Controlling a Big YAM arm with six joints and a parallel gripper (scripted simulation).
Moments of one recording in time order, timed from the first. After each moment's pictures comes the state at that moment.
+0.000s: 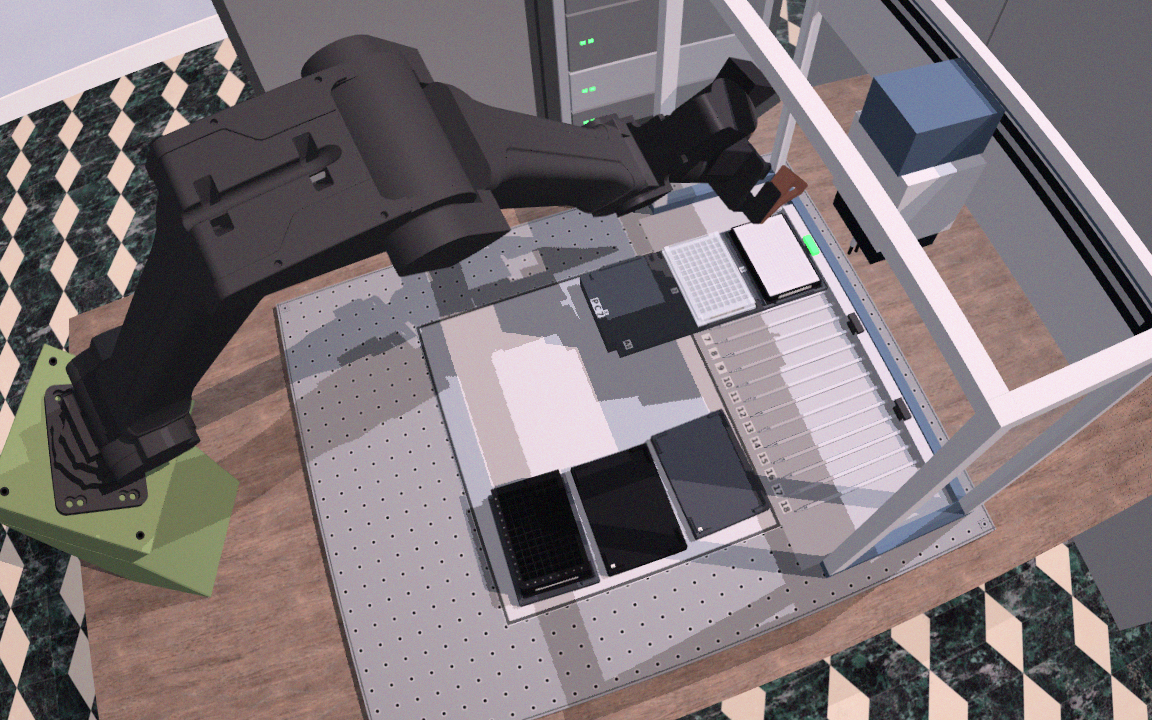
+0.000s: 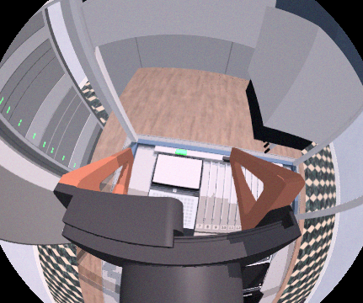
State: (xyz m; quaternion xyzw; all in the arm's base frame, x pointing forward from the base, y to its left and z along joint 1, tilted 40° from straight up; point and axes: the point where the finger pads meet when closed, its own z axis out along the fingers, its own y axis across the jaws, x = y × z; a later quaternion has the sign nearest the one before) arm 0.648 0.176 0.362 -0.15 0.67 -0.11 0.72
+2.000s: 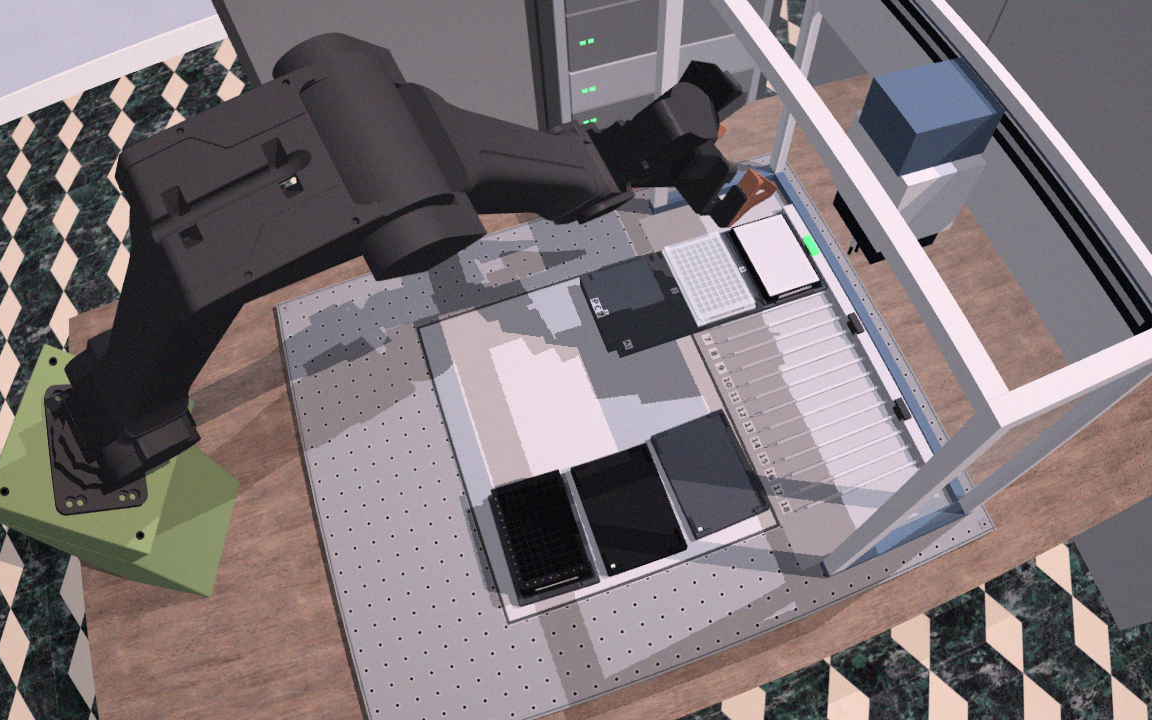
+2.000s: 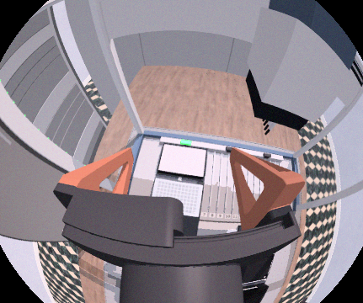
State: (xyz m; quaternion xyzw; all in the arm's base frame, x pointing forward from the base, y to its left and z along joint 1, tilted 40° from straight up) arm 0.618 0.179 0.341 -0.16 0.66 -0.11 0.72
